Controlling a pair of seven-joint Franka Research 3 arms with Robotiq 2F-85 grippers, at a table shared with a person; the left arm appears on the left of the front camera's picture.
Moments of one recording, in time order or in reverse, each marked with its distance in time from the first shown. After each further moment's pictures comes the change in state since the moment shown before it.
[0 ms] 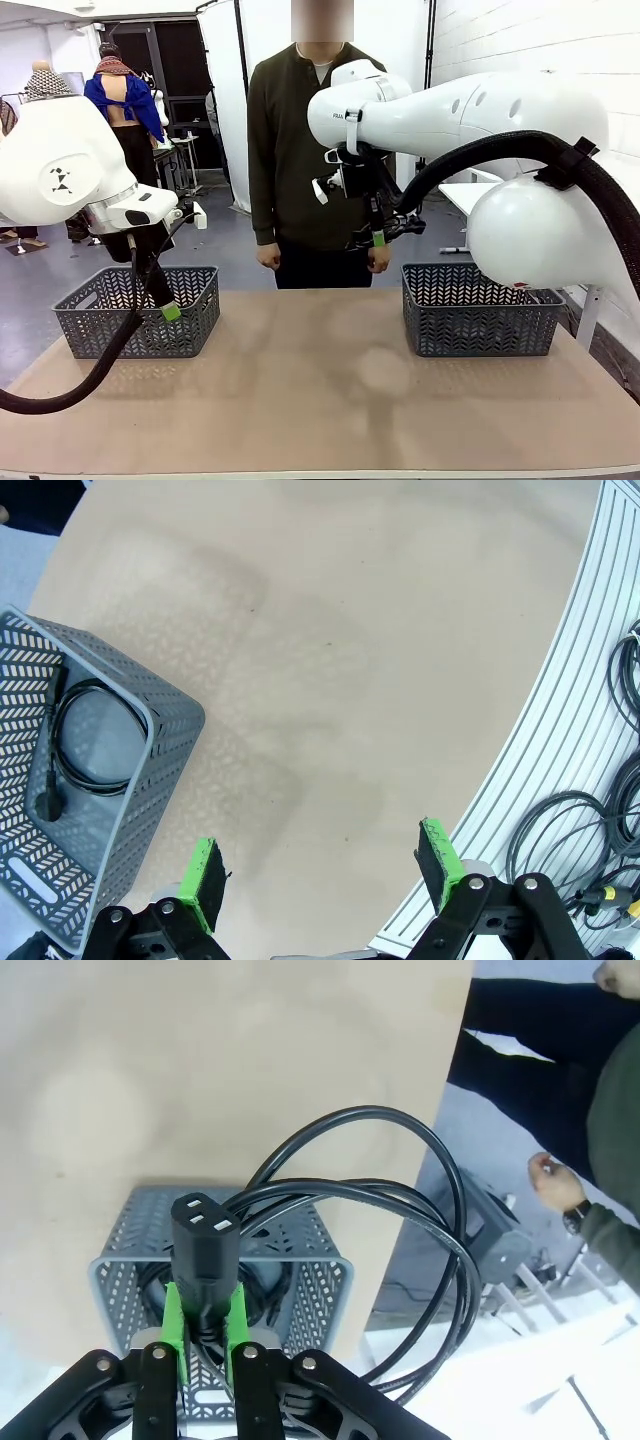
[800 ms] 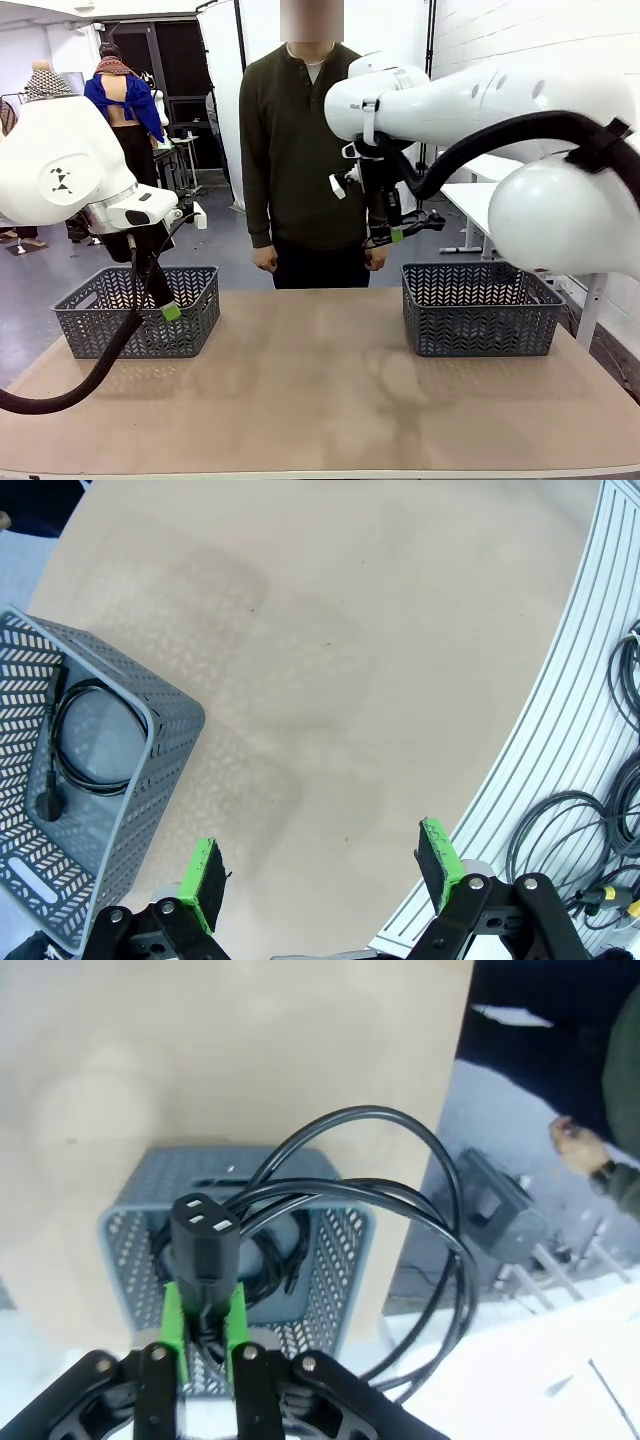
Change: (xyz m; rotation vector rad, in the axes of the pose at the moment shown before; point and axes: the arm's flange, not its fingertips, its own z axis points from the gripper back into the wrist) left arm 0.000 0.000 0.000 0.000 0.000 0.000; right arm -0.045 0.005 0.006 0.022 0.017 -0.050
